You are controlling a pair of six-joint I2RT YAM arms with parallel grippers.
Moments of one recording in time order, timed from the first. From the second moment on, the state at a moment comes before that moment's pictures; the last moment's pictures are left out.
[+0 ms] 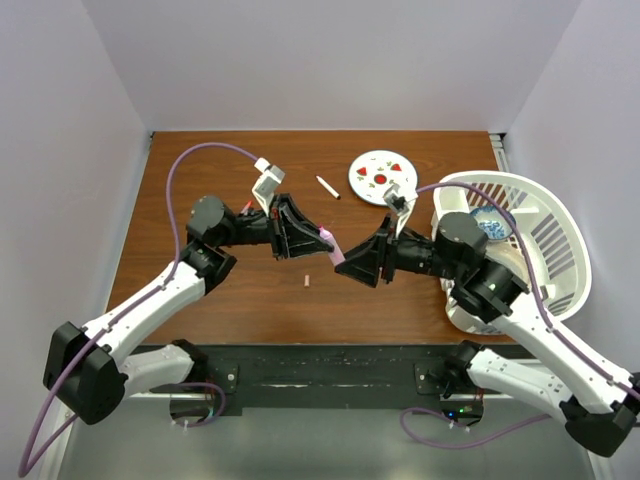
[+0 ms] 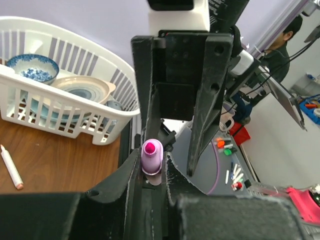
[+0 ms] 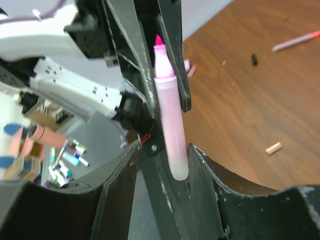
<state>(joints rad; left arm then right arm) -0.58 1.13 0.81 0.62 0.96 -0.78 0.76 0.85 0.95 -0.22 -0.49 0.50</state>
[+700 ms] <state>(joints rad) -0.58 1.12 0.91 0.22 0.79 -0.63 0.76 0.85 0.84 -0.17 -0.48 0.55</state>
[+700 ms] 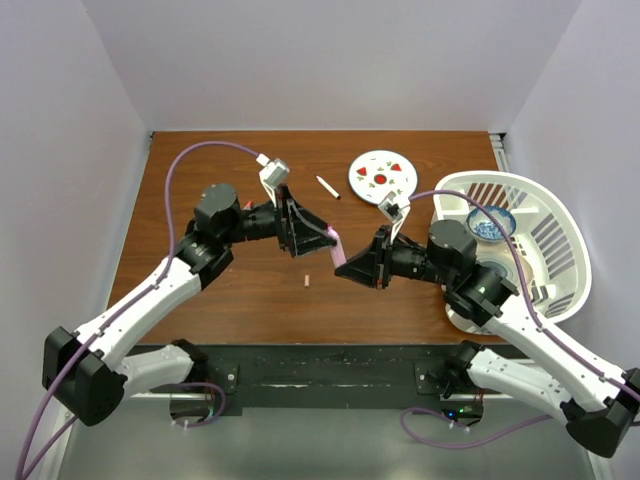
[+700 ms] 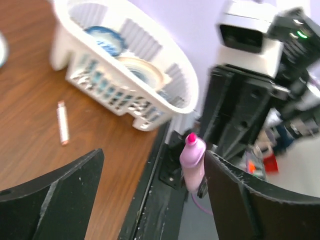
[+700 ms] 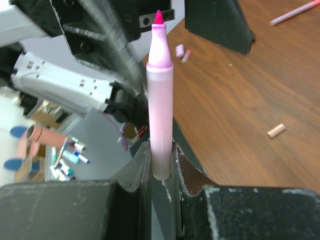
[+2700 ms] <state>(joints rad) 0.36 1.37 0.66 -0.60 -0.43 -1.03 0.76 0.86 0.96 -0.32 -0.30 0.60</state>
